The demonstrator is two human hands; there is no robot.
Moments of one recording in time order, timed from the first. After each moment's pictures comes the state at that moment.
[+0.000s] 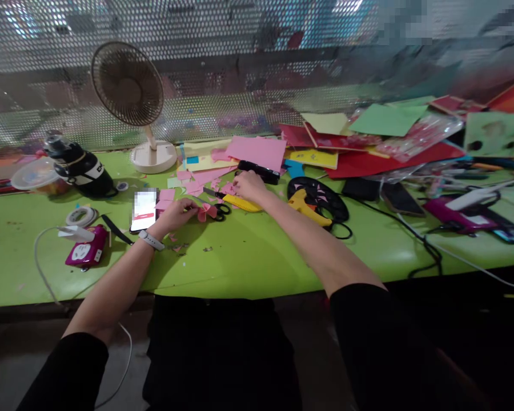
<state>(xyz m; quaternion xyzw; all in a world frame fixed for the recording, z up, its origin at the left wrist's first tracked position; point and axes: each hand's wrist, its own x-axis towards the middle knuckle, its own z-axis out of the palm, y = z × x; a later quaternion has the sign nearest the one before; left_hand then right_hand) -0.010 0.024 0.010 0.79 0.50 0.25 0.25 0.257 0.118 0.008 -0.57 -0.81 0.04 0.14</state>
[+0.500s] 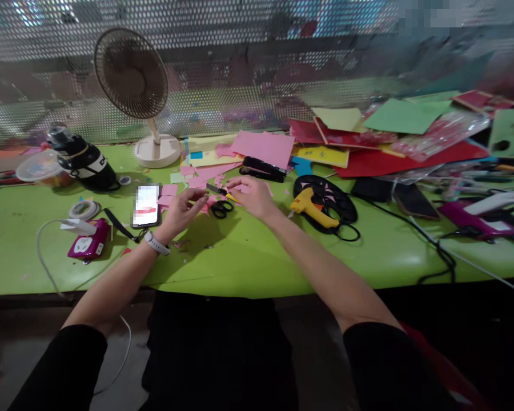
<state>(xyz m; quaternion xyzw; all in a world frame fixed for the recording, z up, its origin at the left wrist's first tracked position) 0.016 -0.002 0.019 0.72 0.44 0.45 0.30 0.248 0.045 0.015 -0.43 -0.73 0.26 0.47</state>
